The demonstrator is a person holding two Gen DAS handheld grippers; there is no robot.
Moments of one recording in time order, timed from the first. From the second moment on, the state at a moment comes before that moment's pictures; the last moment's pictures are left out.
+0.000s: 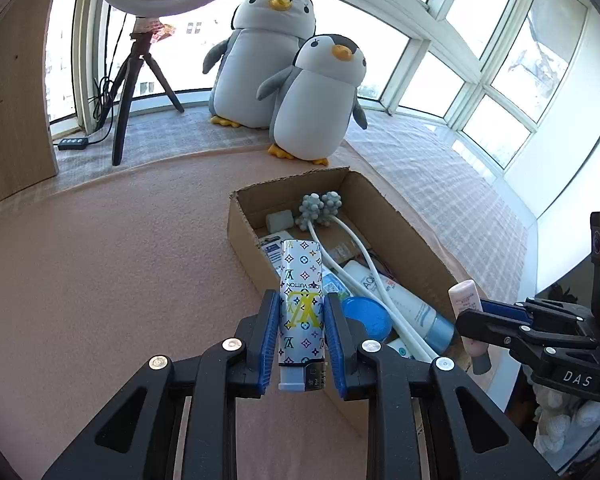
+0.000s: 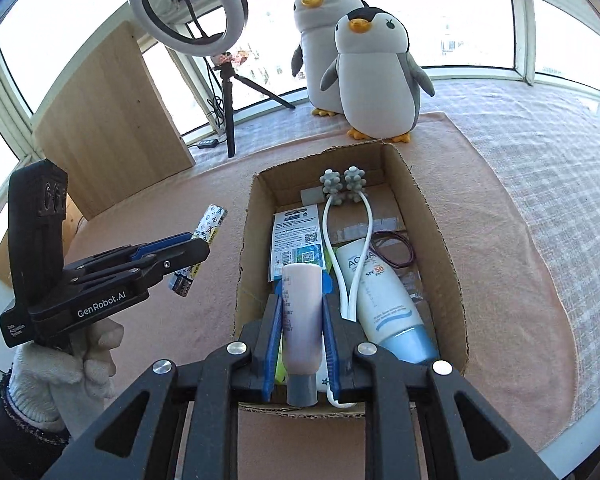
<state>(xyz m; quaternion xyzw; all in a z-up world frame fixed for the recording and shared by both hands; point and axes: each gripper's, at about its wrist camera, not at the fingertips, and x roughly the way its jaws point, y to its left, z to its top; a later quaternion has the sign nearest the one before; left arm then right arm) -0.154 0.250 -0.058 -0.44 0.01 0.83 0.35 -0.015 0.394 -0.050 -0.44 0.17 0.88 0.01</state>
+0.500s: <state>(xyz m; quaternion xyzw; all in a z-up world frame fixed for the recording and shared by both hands) -0.171 0.305 -0.062 -0.44 0.03 0.83 0.35 -0.007 0.425 -0.056 -0.44 0.19 0.88 0.04</state>
